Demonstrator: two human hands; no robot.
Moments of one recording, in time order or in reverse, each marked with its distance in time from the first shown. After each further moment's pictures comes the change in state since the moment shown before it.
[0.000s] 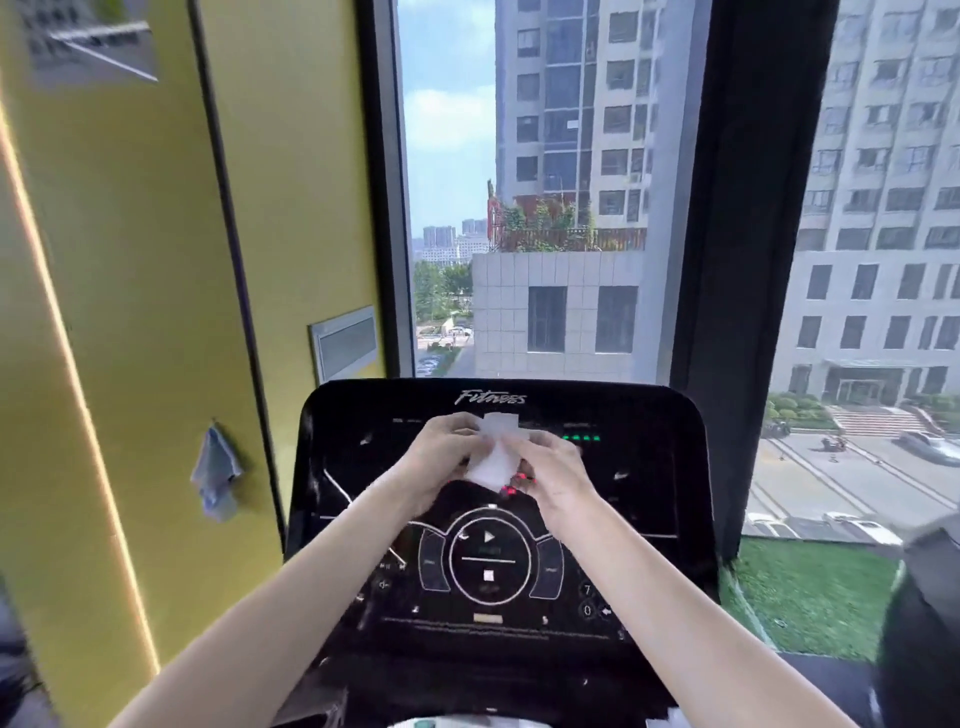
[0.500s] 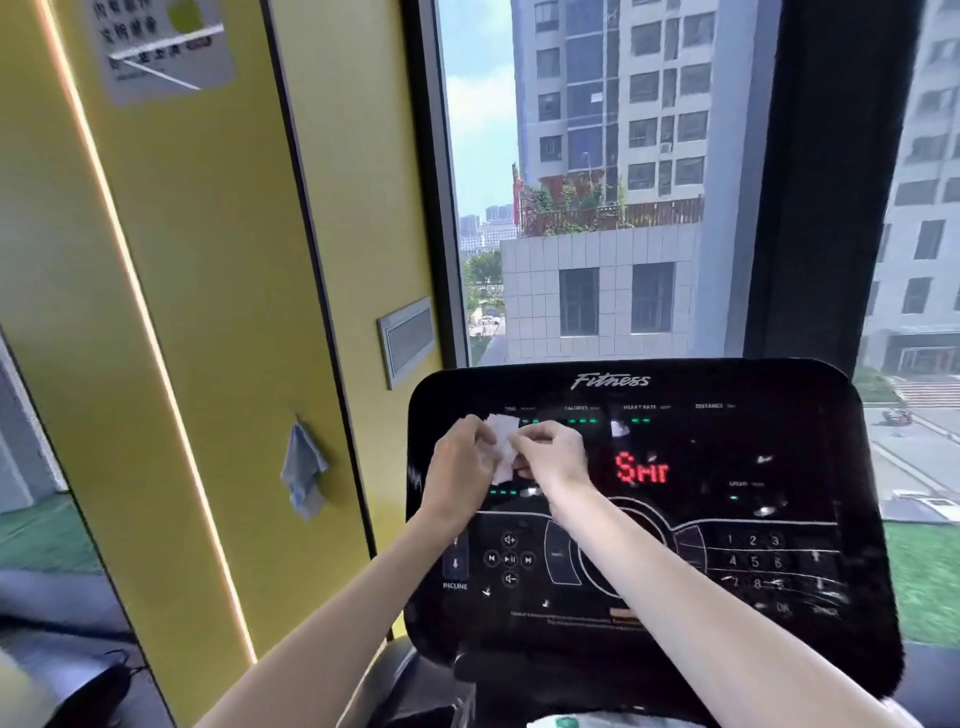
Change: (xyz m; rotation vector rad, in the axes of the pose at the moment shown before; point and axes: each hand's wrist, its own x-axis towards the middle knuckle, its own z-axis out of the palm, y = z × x) left_hand -0.017 -0.053 -0.119 0.805 0.433 0.355; right_hand 0.029 0.058 0.131 -0.252 0.150 -0.124
